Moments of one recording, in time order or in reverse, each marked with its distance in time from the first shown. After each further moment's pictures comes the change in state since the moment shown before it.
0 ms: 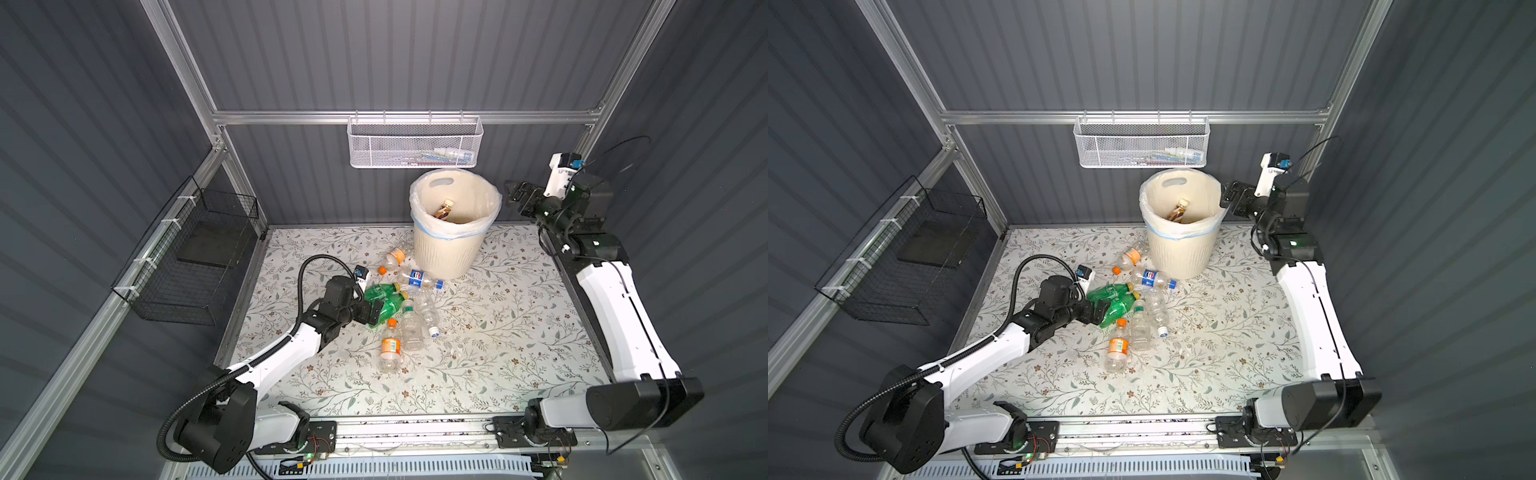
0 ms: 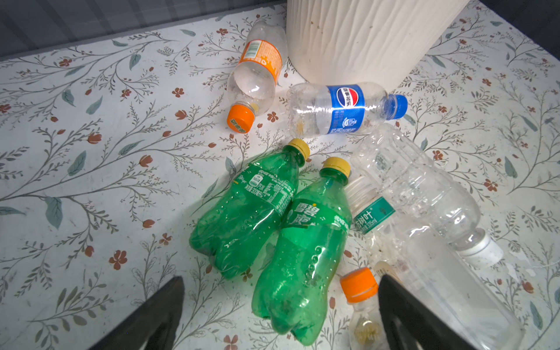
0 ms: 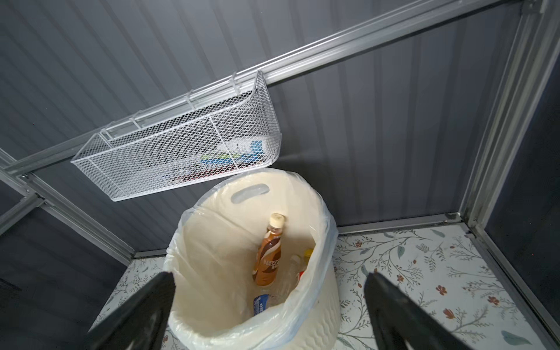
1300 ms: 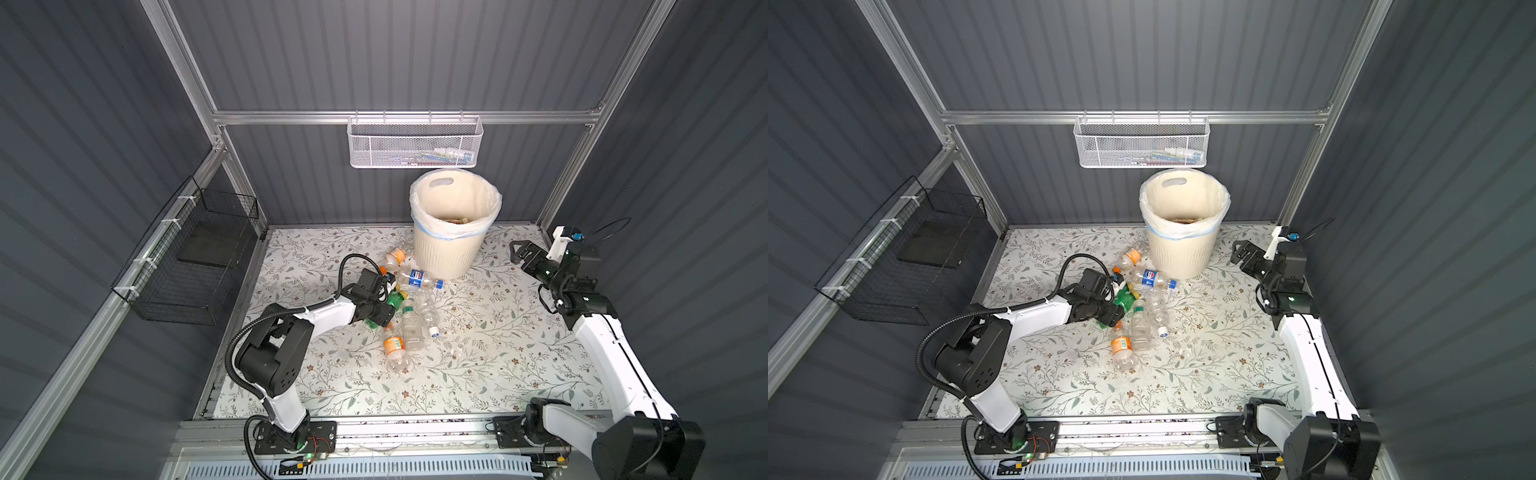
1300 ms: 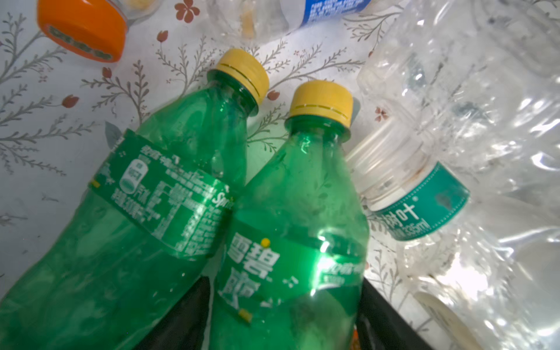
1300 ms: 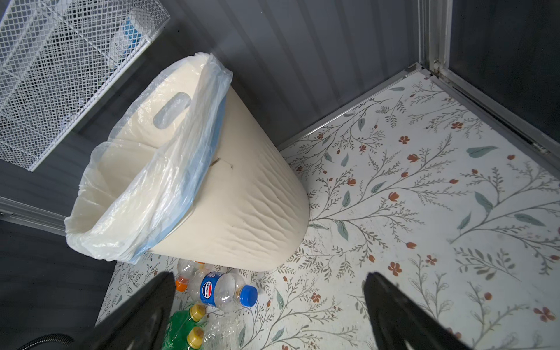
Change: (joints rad) left arm -0.062 0.443 0.263 -0.150 0.041 0.123; right arm -0.145 -0.252 -0.628 0.138 -0.075 0.192
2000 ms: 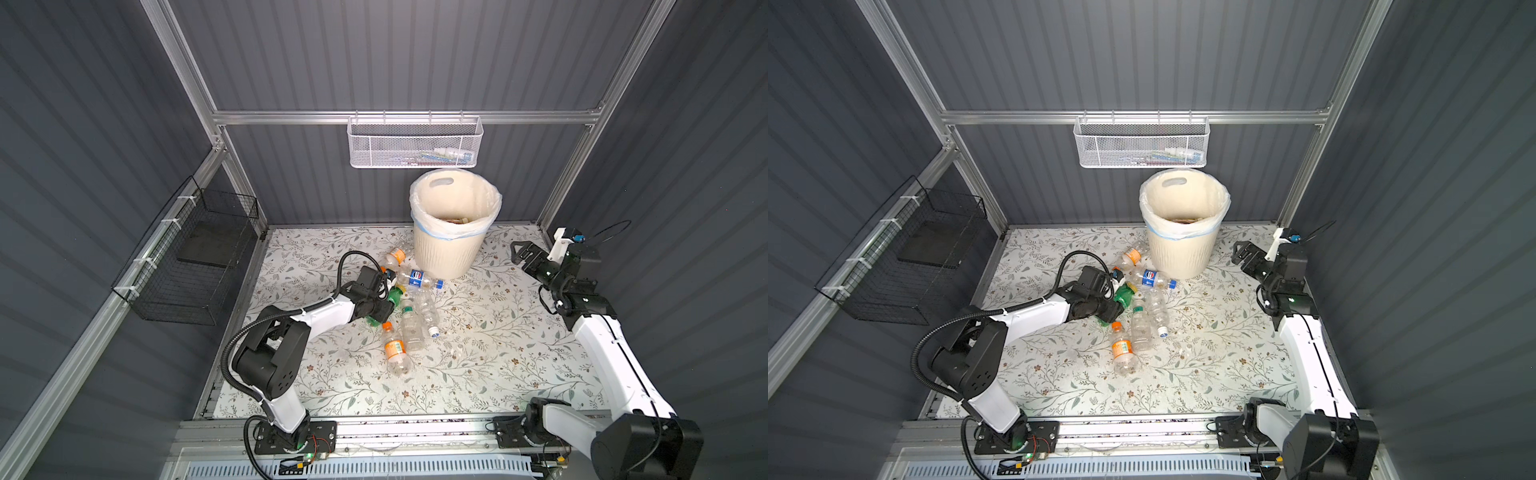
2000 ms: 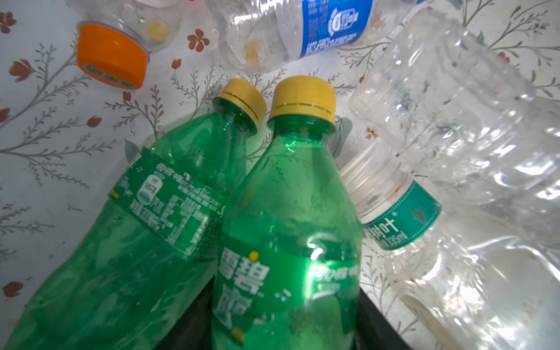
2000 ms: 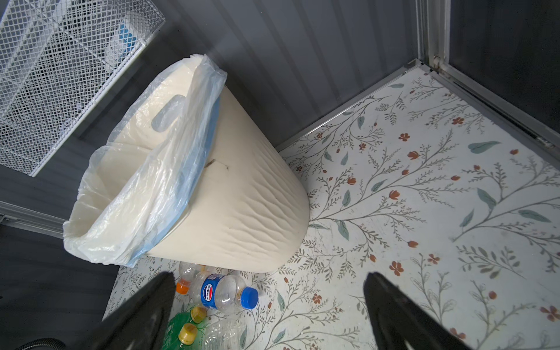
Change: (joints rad) left arm 0.000 -0.045 0.016 -0.010 0.000 -0.002; right arm -0.014 0.000 -0.019 0.026 -0.013 0.015
